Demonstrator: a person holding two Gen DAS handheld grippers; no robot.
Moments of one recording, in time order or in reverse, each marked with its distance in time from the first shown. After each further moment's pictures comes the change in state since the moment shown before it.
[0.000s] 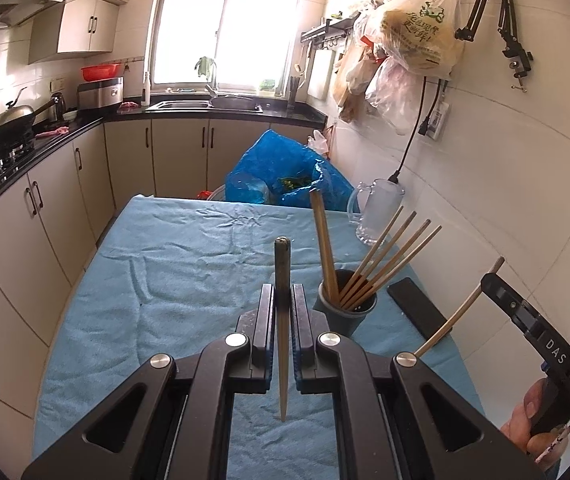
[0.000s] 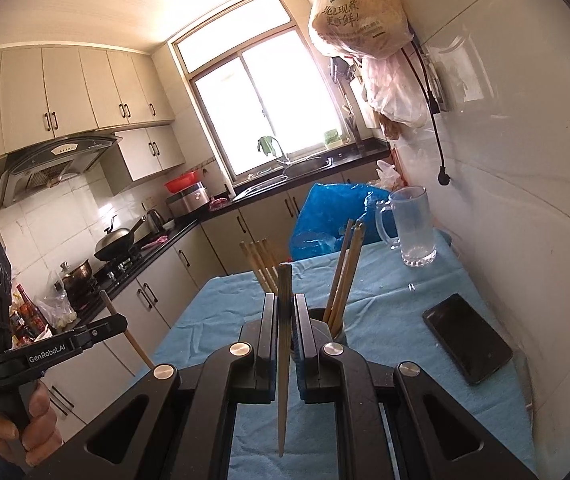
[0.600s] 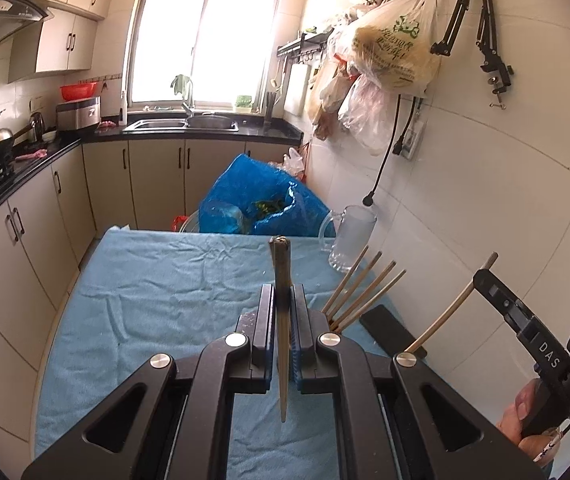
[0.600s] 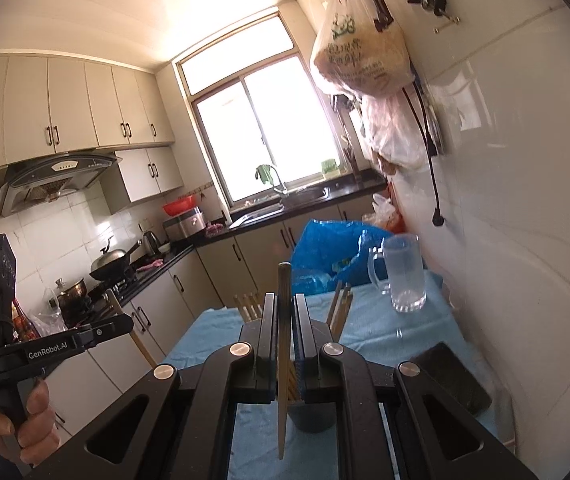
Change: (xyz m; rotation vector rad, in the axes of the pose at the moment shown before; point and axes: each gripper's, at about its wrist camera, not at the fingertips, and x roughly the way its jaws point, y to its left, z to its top) left arm -0.001 -0.031 0.046 0.036 -0.049 -0.063; right arm -0.016 0.002 0.047 -0.036 -0.098 -0.019
